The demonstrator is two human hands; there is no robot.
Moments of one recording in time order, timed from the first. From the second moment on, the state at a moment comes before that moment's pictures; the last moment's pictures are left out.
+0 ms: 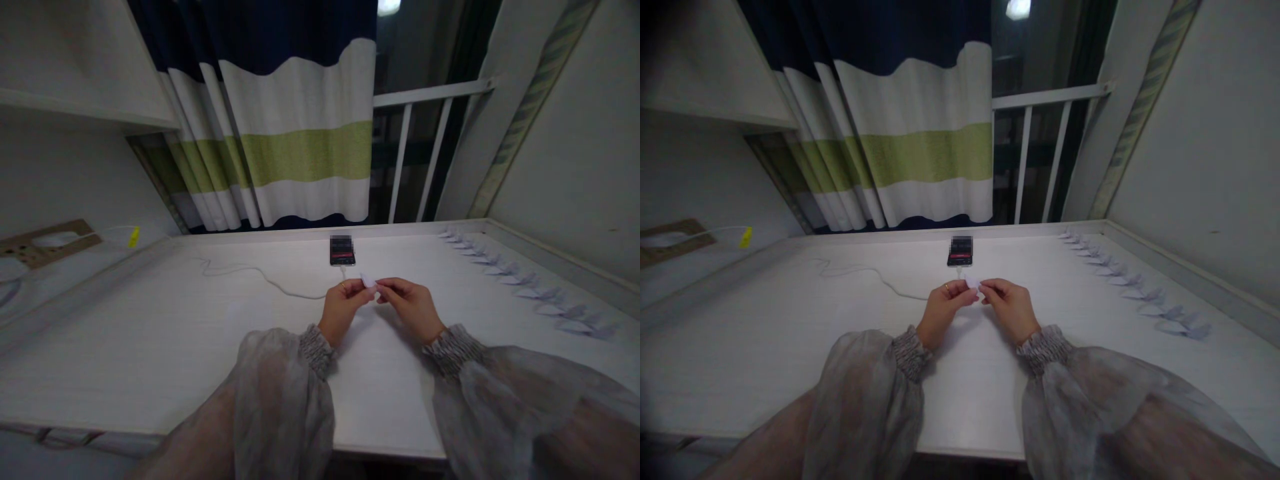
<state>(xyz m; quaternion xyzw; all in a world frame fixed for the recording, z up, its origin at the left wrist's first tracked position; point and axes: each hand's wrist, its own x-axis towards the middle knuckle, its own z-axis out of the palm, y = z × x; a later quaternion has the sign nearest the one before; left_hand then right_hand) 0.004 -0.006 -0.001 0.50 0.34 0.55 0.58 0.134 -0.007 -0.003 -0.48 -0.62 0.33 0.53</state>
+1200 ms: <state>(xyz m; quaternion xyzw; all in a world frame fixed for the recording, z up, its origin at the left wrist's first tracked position) 0.003 -0.004 -0.003 0.50 0.31 0.54 0.60 0.138 -0.012 0.004 -0.38 -0.73 0.14 0.55</state>
